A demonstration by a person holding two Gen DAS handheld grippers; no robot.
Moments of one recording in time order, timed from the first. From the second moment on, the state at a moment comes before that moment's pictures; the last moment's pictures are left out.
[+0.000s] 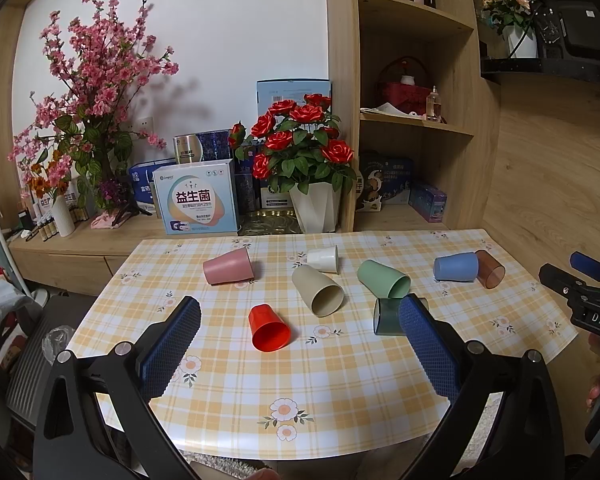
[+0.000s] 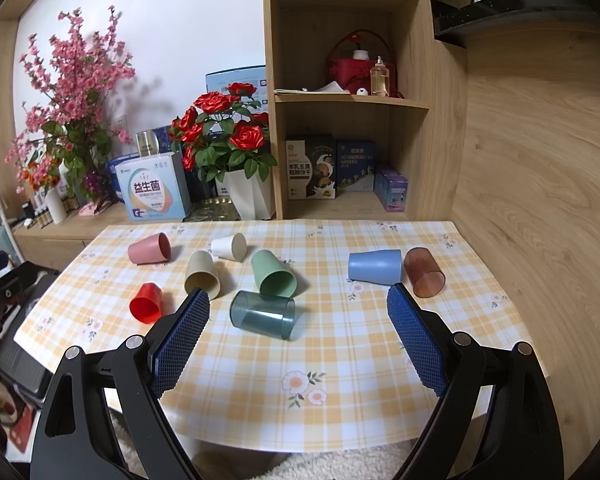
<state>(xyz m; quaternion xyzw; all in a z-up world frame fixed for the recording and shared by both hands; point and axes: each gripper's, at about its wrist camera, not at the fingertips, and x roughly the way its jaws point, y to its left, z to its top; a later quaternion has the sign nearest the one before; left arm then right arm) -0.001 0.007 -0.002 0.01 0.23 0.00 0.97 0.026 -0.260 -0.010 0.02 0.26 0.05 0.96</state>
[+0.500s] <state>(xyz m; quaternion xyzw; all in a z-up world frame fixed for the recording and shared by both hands) 0.005 0.014 -0.008 0.00 0.24 -0.02 0.97 0.032 -0.273 -0.023 0.04 0.26 0.06 0.96</state>
